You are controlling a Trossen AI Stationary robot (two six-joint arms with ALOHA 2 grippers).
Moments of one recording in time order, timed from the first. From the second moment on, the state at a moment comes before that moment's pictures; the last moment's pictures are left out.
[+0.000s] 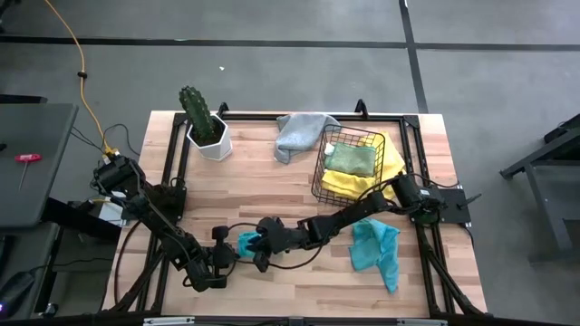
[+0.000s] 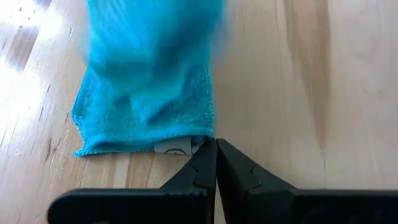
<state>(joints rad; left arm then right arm) -0.77 1.69 0.61 -0.11 -0.59 -0.80 0.33 2.24 1.57 0.21 0.24 0.73</state>
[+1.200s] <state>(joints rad) -0.65 1.40 0.61 -0.26 -0.59 -0.52 0.45 2.12 1.57 -0.27 0.55 0.32</state>
